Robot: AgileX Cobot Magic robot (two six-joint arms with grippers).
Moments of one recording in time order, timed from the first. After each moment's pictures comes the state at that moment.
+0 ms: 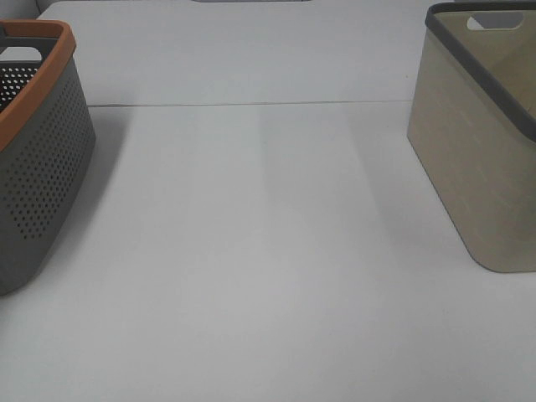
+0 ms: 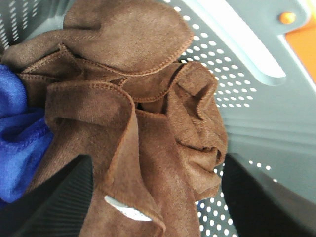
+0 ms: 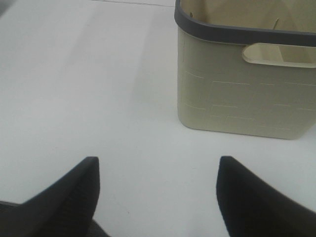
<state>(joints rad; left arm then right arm) 0.34 2.07 -1.76 -0.49 0.86 -0.17 0.03 -0.01 -0.50 0.10 1.07 -0.14</state>
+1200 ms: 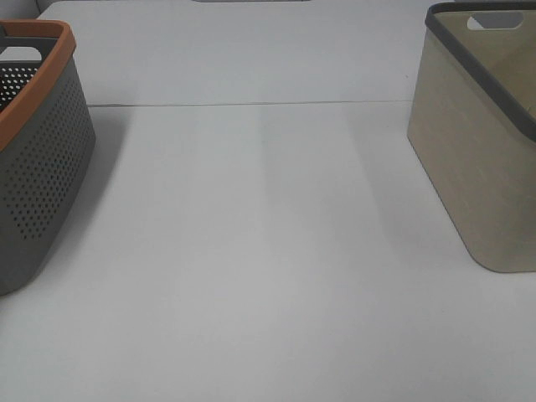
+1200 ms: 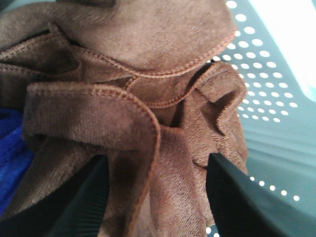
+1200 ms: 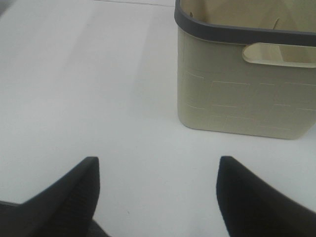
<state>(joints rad) 0.34 2.18 -1.76 -0.57 0.81 -0.17 0.03 -0.01 -0.50 0.10 1.07 -0.14</state>
